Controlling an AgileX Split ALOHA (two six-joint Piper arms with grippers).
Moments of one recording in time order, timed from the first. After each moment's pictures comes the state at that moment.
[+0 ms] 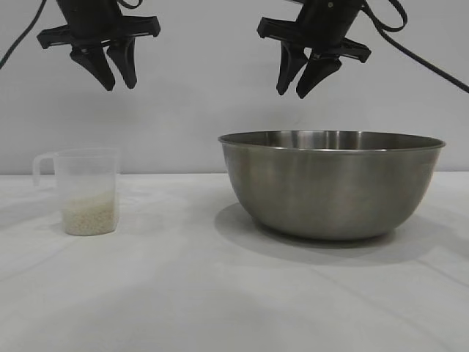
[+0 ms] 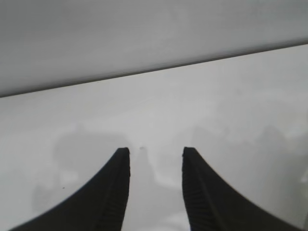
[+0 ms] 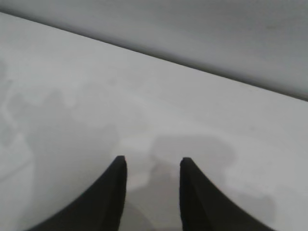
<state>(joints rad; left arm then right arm) -0.22 2.08 -1.77 -0.05 0.60 -0.06 0.32 2.19 -1.92 0.31 0.76 -0.23</state>
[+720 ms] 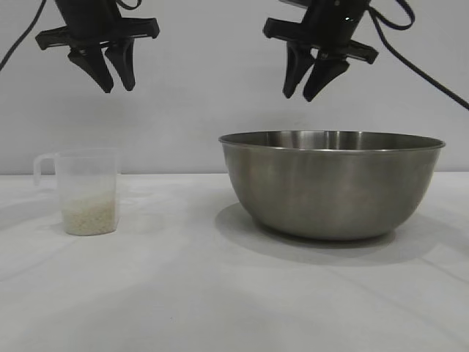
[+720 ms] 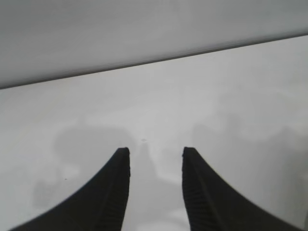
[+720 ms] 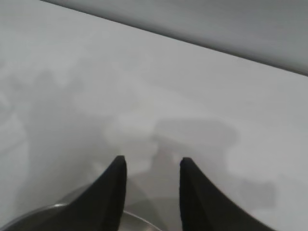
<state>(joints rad) -0.22 2.08 -1.77 -0.04 0.63 -0.06 0.28 2.14 -1.92 0.29 0.88 -0.23</state>
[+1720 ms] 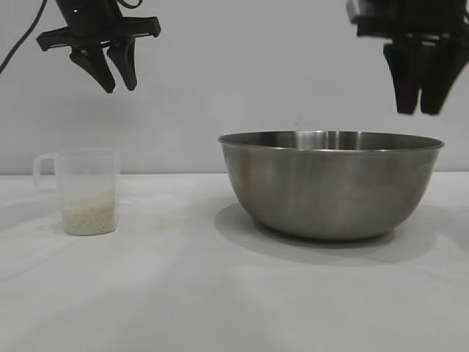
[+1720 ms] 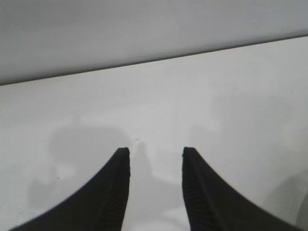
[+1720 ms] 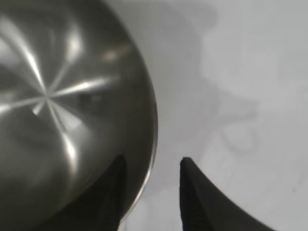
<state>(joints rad) -0.22 2.08 -1.77 -0.07 0.63 -0.06 0.22 2.01 -1.63 0.07 1.23 -0.16</state>
